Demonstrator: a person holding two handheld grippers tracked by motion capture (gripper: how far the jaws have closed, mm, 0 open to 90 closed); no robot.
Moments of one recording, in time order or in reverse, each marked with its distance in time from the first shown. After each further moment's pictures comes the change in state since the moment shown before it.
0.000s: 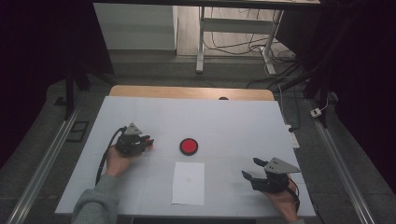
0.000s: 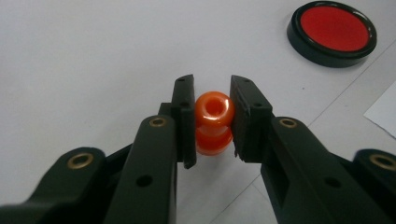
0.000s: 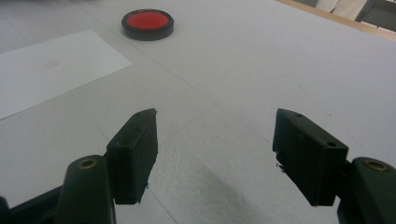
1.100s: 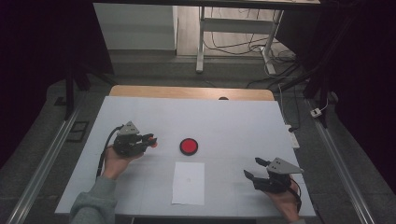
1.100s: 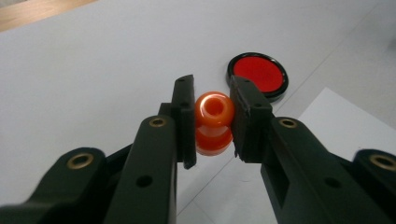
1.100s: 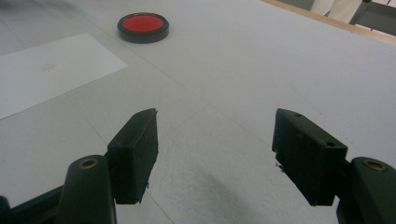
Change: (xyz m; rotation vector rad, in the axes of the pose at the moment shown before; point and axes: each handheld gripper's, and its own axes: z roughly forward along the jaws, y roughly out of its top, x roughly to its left) left arm -0.020 0.016 -0.032 -0.119 -0.107 0.019; right arm -0.004 -0.002 -0.005 -0.014 -0.013 0.004
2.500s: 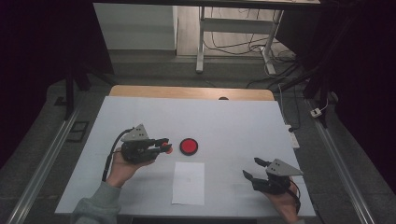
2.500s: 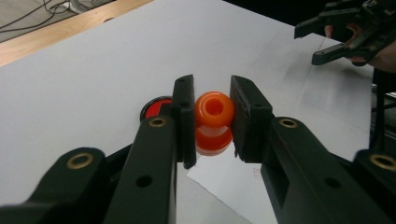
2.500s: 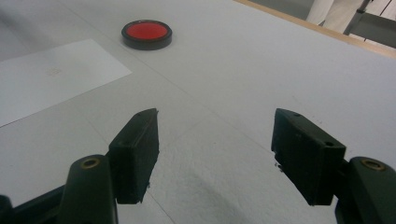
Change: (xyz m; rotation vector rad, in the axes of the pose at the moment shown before) left arm -0.058 0.033 -0.020 -0.079 -0.182 0.102; right arm 0.008 0.003 -0.002 -0.020 -0.011 -0.022
